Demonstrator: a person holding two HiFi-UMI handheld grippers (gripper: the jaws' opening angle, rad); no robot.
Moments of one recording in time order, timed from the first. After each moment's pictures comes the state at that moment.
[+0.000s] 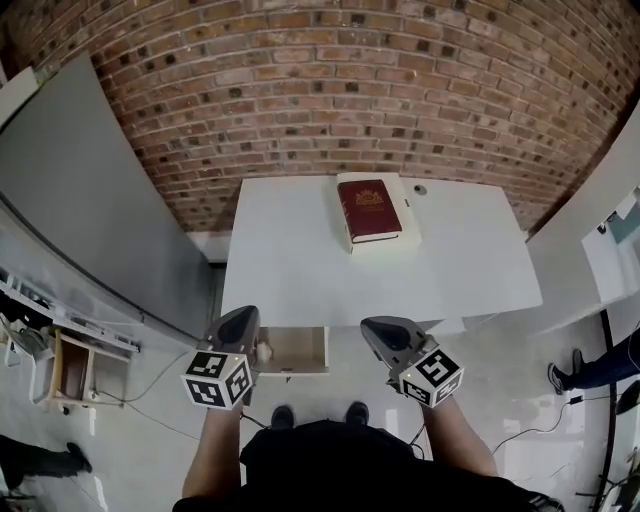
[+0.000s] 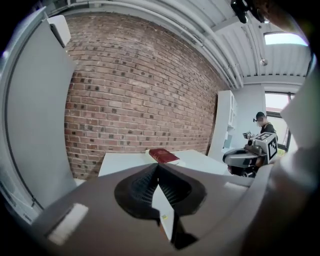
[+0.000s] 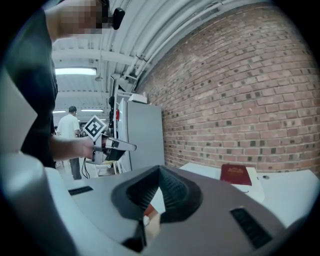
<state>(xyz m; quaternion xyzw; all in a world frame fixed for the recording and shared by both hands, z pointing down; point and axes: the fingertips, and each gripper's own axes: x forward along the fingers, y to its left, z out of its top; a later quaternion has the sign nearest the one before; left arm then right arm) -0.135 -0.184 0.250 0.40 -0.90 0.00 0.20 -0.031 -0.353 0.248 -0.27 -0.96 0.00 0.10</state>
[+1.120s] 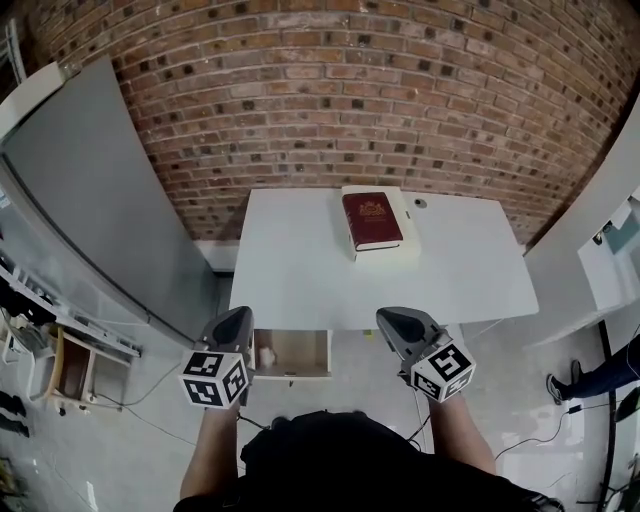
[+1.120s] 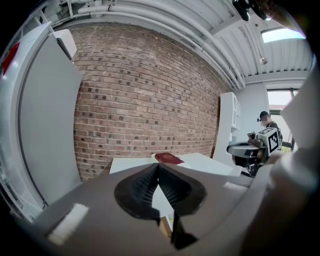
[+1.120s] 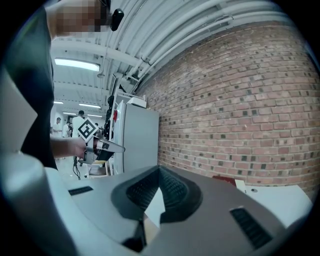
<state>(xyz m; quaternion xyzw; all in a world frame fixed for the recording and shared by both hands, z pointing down) -0.125 -0.147 0.227 0.37 -0.91 0.00 0.17 -0.024 -0.364 0.209 -0.24 -0.97 -0.04 0.07</state>
